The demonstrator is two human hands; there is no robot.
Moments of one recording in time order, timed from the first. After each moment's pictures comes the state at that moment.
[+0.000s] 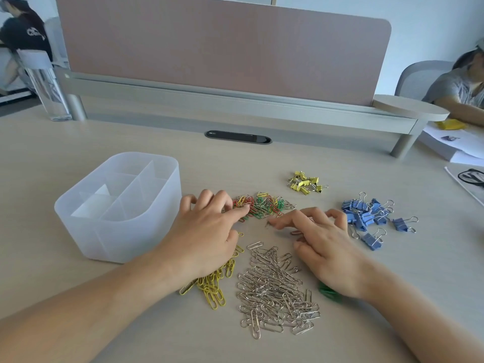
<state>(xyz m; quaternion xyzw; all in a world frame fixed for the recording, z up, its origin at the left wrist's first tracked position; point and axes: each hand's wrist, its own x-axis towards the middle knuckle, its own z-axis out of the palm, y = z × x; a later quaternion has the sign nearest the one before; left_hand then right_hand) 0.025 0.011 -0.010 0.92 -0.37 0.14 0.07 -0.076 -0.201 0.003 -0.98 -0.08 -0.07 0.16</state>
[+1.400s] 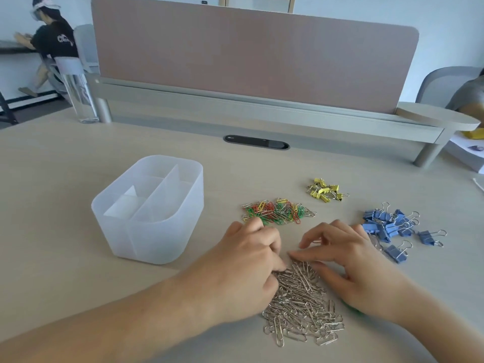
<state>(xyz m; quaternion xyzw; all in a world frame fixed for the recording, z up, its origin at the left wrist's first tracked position) -0.017 0.016 0.006 0.85 -0.50 0.05 0.15 -0.083 -0.206 -0.003 -0.97 -0.16 -0.13 0.12</state>
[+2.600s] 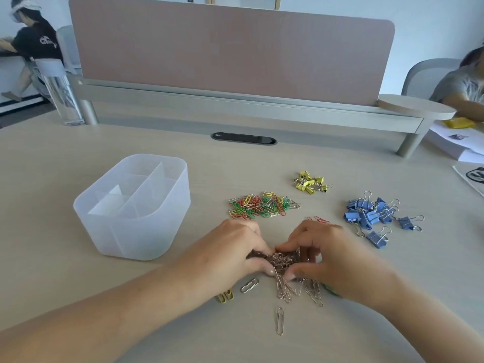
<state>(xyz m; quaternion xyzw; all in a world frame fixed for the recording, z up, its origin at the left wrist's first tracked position) -0.007 0.008 0.007 0.85 -0.47 -0.05 0.24 -0.090 -0.186 0.017 -0.96 -0.05 -0.02 0.27</state>
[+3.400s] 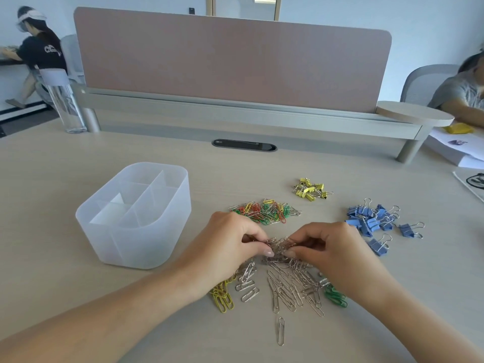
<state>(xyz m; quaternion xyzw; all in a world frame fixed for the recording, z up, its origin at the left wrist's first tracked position) 0.002 0.003 0.010 0.85 -0.33 -0.04 0.41 -0.087 -0.180 0.021 -0.90 0.09 -0.09 0.41</state>
